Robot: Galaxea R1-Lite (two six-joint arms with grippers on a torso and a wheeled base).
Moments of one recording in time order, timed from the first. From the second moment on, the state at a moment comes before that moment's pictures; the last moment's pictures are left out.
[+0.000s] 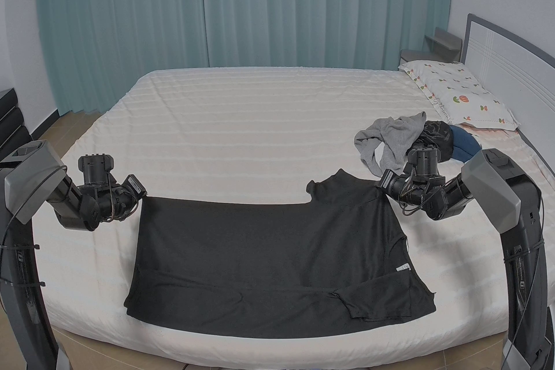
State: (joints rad) left arm 0.12 2.32 -1.09 -0.70 -0.23 -0.75; right arm 0.12 2.60 -1.54 -0.61 0.18 0.64
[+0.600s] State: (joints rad) left arm 0.14 2.27 -1.05 -0.70 -0.23 -0.67; right arm 0.11 2.53 -1.51 -0.63 0.17 0.65
